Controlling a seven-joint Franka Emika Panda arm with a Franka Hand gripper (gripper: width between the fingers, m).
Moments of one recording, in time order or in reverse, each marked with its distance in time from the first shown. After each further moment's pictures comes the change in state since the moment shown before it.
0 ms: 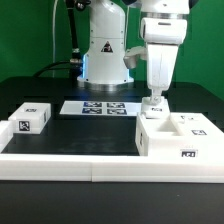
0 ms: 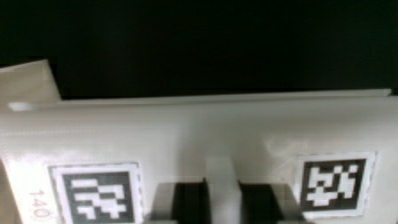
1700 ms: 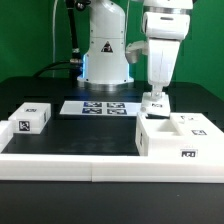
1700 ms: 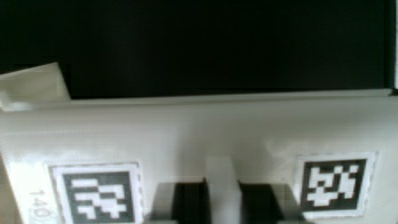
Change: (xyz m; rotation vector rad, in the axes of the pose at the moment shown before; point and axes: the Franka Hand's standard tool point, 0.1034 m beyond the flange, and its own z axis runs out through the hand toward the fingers) arm 0.002 0.003 -0.011 0.015 -0.022 0.013
